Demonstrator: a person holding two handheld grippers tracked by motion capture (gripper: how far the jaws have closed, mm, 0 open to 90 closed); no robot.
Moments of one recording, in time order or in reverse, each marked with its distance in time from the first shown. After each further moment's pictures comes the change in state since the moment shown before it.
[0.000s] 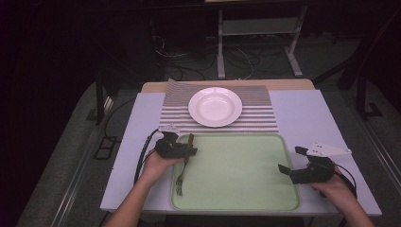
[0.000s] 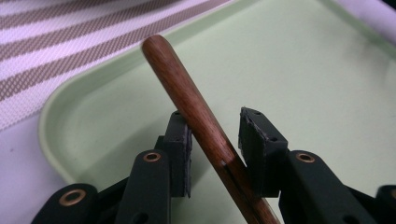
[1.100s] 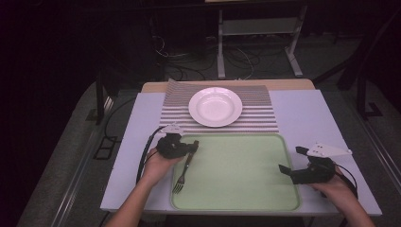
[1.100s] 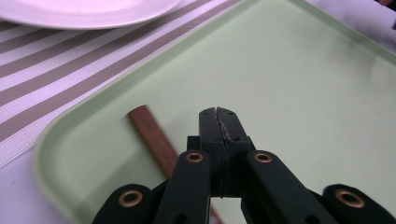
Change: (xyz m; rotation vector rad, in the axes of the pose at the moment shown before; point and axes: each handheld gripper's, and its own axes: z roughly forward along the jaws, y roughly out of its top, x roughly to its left) left arm -0.024 0.012 -0.007 -0.026 0.002 0.122; right arm 0.000 0.000 -0.001 0.002 -0.010 -0.015
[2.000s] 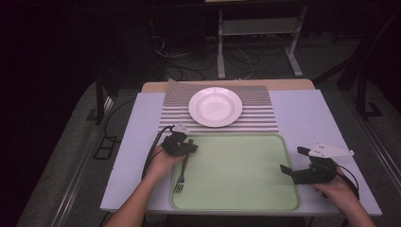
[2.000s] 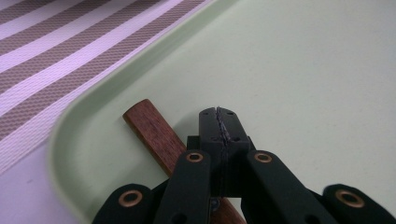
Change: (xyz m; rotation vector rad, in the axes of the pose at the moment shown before) left arm 0.019 -0.003 0.024 0.131 0.120 0.014; right arm -0.001 -0.002 -0.003 -0.002 -0.010 0.009
